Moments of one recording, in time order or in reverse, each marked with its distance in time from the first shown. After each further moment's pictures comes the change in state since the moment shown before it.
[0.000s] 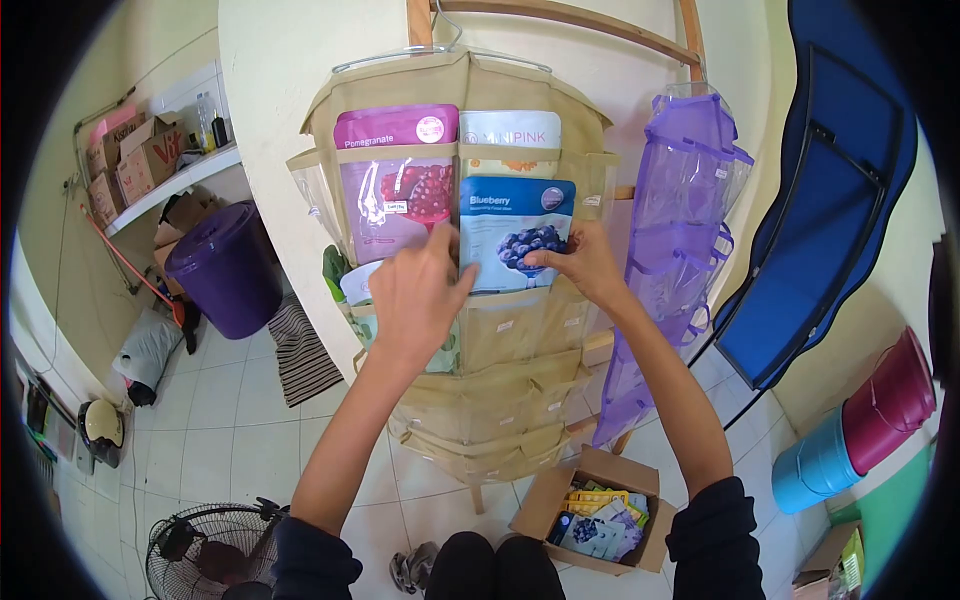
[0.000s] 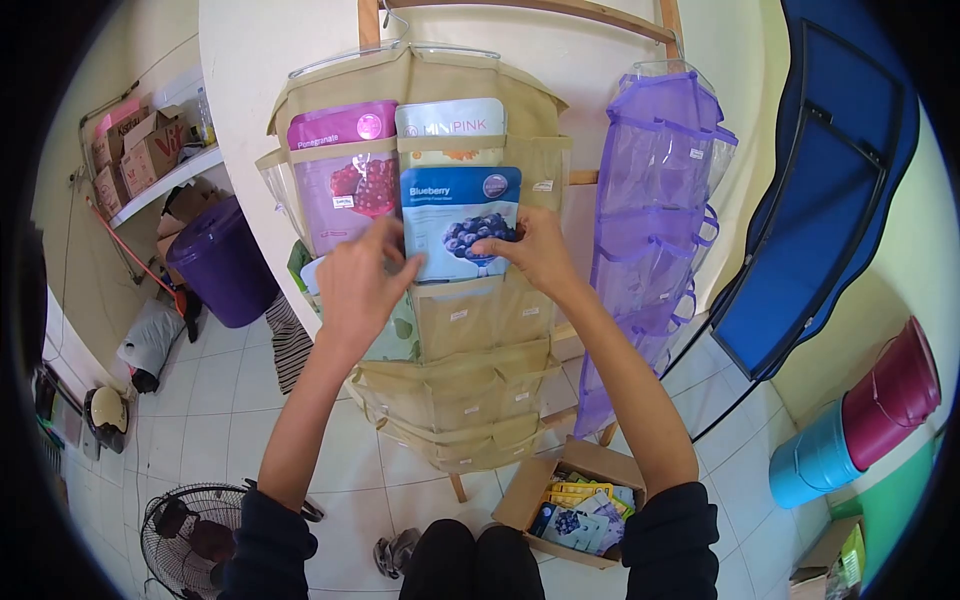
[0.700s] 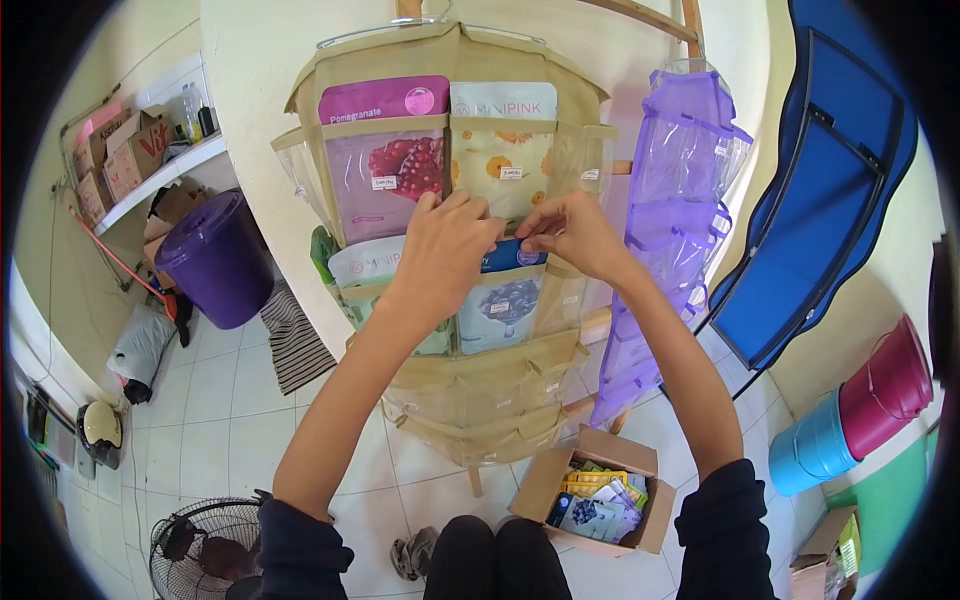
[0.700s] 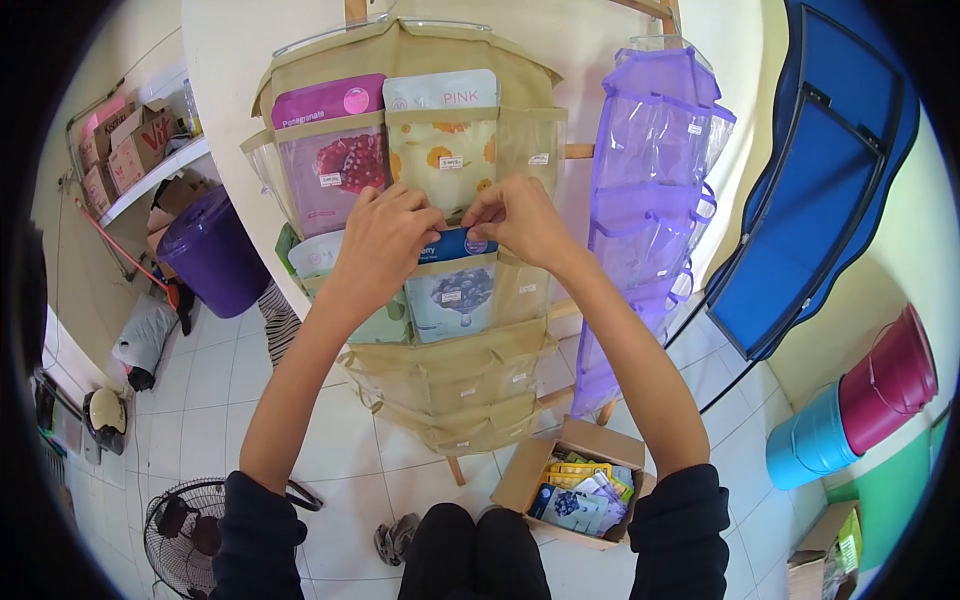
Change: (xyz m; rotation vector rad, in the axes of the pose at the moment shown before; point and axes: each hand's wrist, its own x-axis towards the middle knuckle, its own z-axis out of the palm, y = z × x) left_hand 0.020 -0.006 0.023 0.178 0.002 0.587; right_hand 0.001 -0.037 -0.001 -0.362 -0.223 0.051
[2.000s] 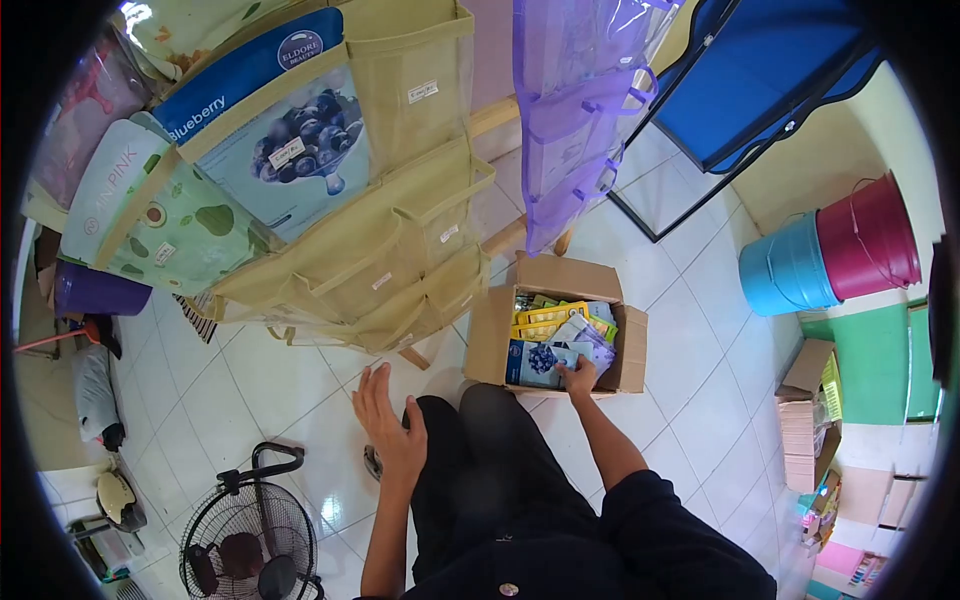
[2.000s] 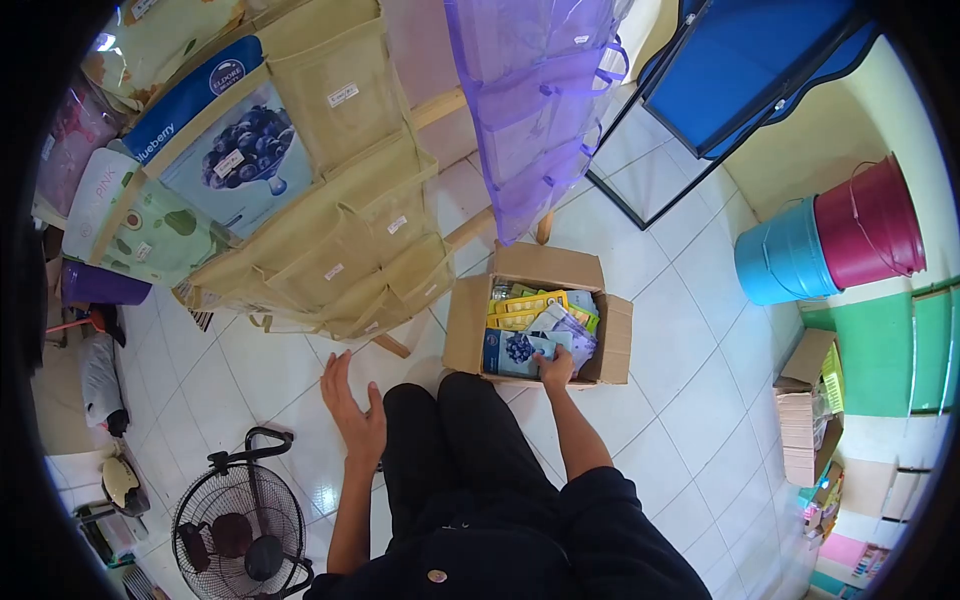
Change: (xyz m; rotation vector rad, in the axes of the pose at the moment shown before) left_hand -0.284 0.174 0.075 -0.490 -0.370 -0.771; right_hand -0.508 0.197 0.256 -0.212 0.556 1.507
